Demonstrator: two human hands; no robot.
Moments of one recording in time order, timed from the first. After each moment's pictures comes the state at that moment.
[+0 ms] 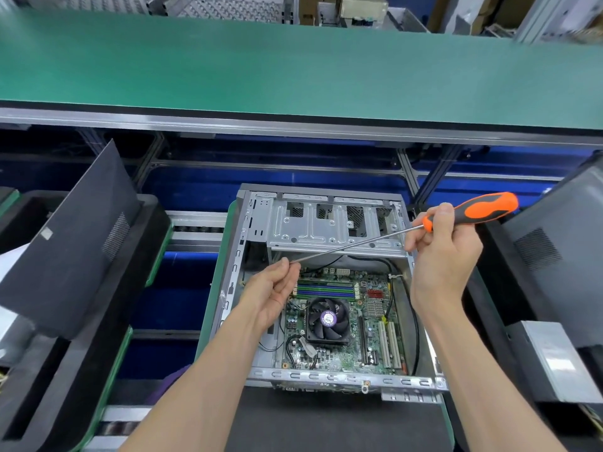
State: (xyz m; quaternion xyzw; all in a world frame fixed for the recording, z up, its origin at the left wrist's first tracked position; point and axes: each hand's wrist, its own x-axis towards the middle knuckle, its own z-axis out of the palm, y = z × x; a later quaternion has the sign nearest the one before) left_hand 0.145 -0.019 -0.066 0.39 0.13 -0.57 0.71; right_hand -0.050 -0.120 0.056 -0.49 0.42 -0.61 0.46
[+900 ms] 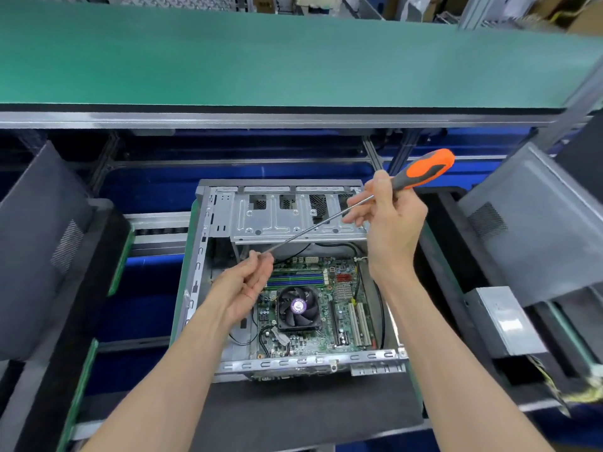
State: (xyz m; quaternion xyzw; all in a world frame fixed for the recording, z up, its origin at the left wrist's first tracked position) left_hand 0.147 -0.021 -0.073 0.38 0.10 -0.61 0.68; right_hand -0.045 -0.123 0.068 -0.53 0.40 -0.59 0.46
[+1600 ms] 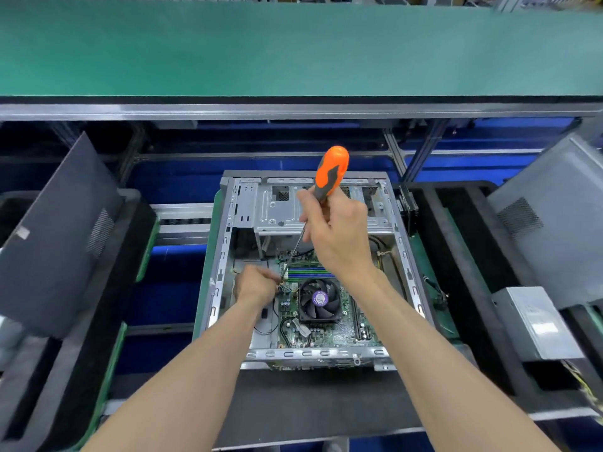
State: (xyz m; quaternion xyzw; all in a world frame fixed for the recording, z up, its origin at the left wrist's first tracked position) left_hand 0.145 -0.021 -0.109 0.86 -0.16 -0.36 0.31; right_hand 0.019 -0.091 0.042 -0.76 0.31 -0.45 0.35
